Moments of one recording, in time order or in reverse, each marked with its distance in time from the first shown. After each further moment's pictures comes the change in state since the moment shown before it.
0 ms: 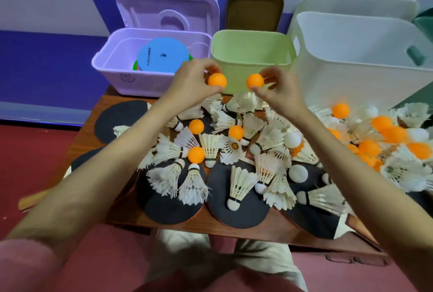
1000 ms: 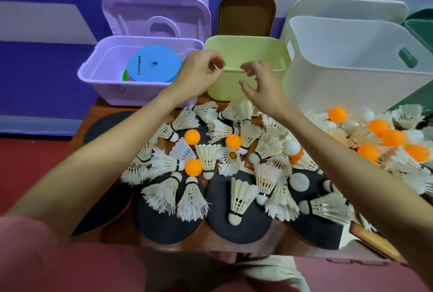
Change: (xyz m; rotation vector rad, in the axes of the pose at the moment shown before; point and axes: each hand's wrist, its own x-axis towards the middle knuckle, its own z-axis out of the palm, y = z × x) left_hand 0.068 -0.023 0.022 -0.034 0.058 0.183; right_hand 0.031 -0.007 0.022 -0.178 -0.013 -0.188
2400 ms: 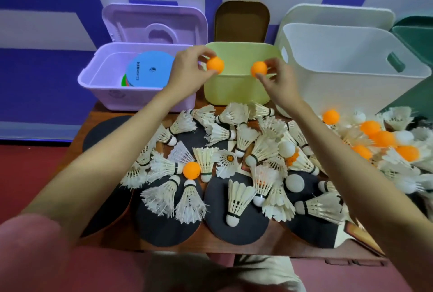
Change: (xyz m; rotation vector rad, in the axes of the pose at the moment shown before) left_hand 0.001 0.001 -0.011 -0.065 0.121 -0.099; right_hand 0.011 0.032 -0.025 0.086 0.137 0.197
